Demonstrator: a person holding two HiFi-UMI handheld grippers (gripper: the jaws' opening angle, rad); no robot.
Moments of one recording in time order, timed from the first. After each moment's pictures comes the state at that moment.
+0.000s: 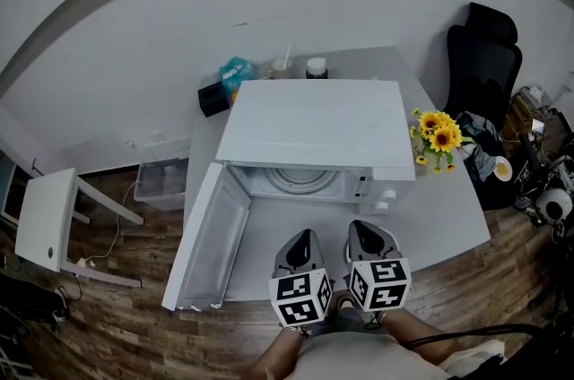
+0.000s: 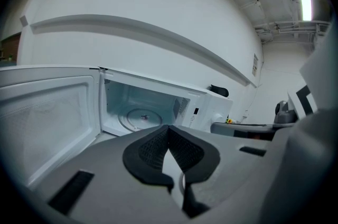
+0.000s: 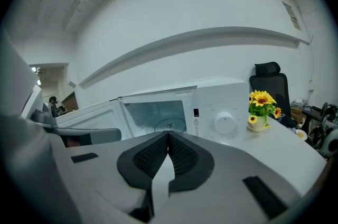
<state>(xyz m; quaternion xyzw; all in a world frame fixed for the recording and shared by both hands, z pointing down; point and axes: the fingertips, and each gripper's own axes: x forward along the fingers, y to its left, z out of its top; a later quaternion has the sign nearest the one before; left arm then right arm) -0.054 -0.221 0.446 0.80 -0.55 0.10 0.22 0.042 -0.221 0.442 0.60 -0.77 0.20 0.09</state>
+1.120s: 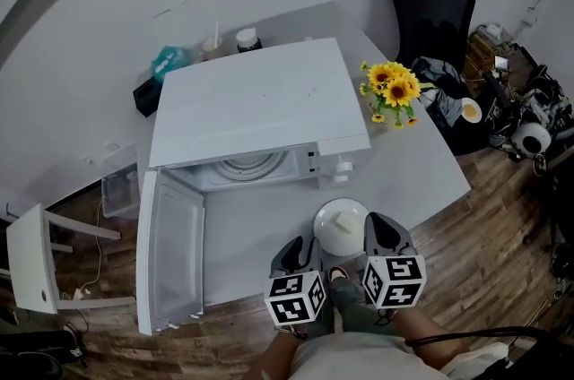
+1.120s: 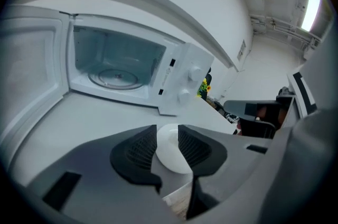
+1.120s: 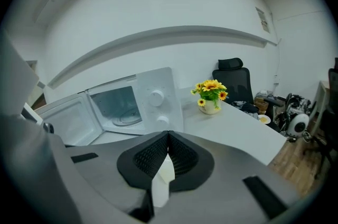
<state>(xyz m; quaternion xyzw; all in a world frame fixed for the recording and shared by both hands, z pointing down) 0.013 -0.172 0.535 0.83 -0.42 0.20 0.31 0.149 -0.161 0.484 0.71 -0.65 0.24 0.11</state>
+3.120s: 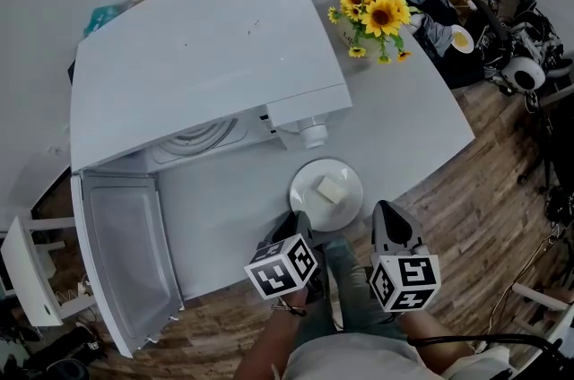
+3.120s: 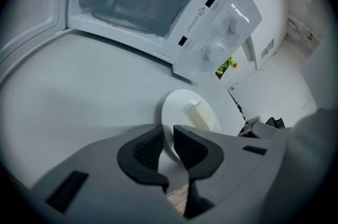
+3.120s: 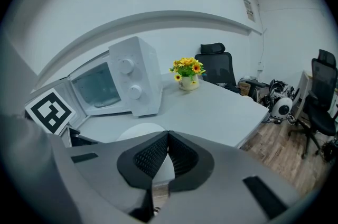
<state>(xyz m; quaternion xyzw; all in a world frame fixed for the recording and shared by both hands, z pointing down) 0.042 -0.167 0.647 0.73 -0.41 0.27 0.48 0.192 -0.114 0.563 0.74 -0.59 0.31 0.13</state>
